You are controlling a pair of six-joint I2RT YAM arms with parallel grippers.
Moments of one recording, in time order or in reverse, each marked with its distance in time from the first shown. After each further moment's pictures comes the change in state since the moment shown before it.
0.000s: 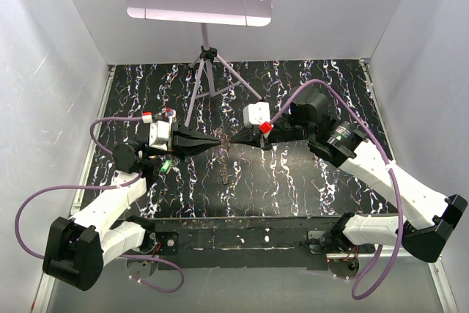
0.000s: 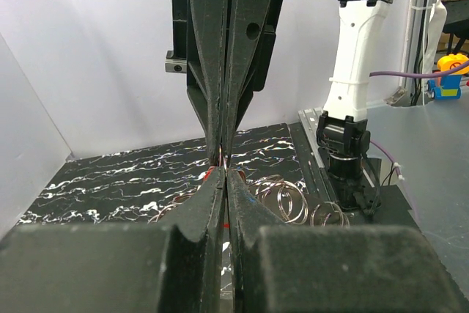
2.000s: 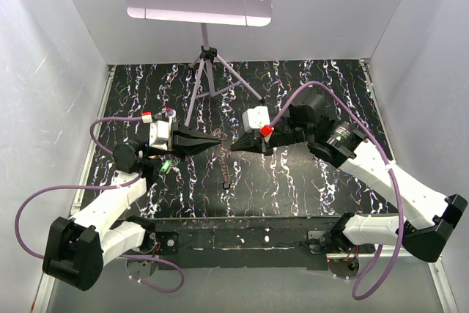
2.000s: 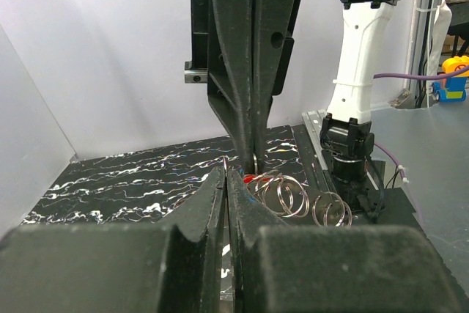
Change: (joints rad) left arm -0.002 0.000 0.000 -0.007 -0.014 0.010; right arm 0.003 0.000 0.000 -0.047 -0.051 -0.002
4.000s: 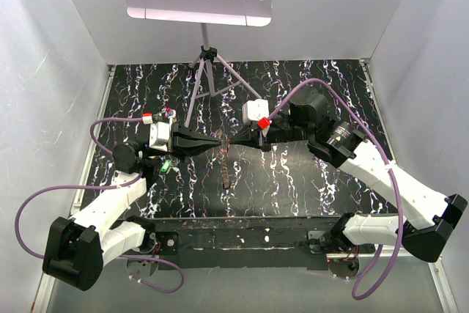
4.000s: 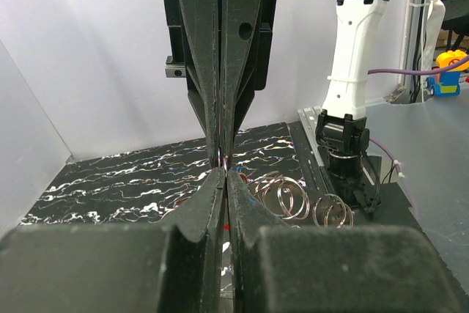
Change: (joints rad) left arm -0.005 0.000 0.000 0.008 0.021 -0.001; right arm 0.005 0.000 -0.002 0.052 0.074 0.082
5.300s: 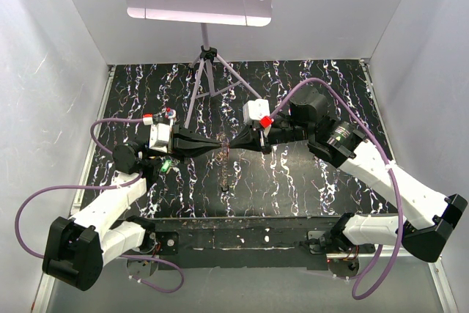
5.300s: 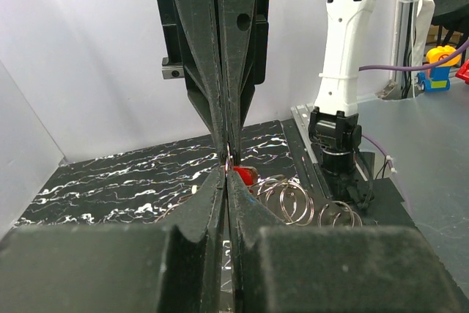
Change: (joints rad) left arm -0.005 0.000 0.000 0.012 0.023 -0.011; right arm -0.001 0.000 0.000 0.002 -0.061 0.043
